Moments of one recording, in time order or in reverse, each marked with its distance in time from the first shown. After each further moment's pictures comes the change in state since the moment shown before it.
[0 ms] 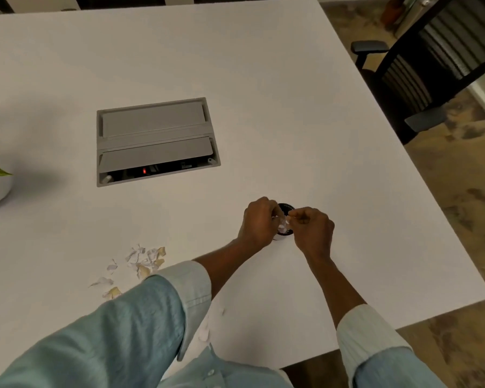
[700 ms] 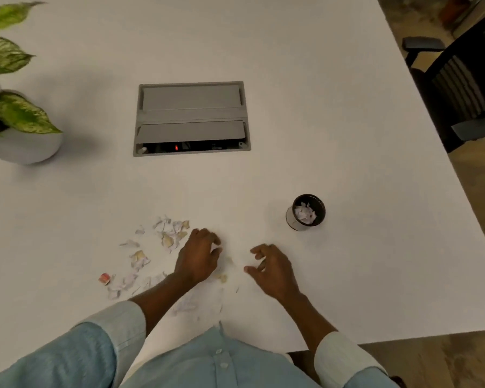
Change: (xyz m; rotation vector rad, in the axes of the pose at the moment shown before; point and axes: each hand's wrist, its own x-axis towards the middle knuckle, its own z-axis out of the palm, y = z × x) left_hand -0.160 -0.144 -0.061 0.310 0.019 -0.245; right_hand -0.126 0.029 0.080 -0.076 -0.624 -0.182
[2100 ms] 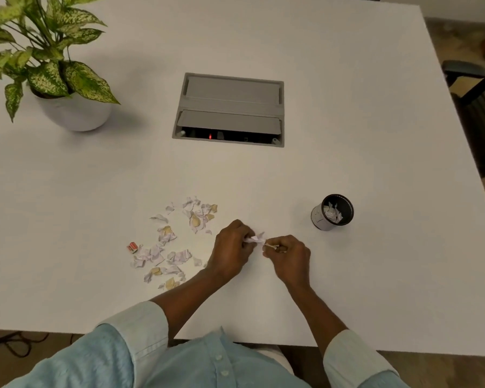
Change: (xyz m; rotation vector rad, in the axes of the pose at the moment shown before) left_hand -0.041 0.035 -0.010 -0.305 0.224 0.006; right_hand -0.011 -0.043 0.016 0.204 0.213 0.045
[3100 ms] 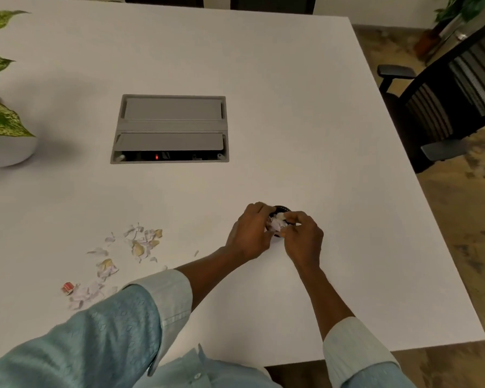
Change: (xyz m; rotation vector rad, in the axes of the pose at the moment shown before) left_hand 0.105 0.130 0.100 0.079 -0.193 0.233; right_hand 0.095 0.018 -0.143 -0.107 0.298 -0.005
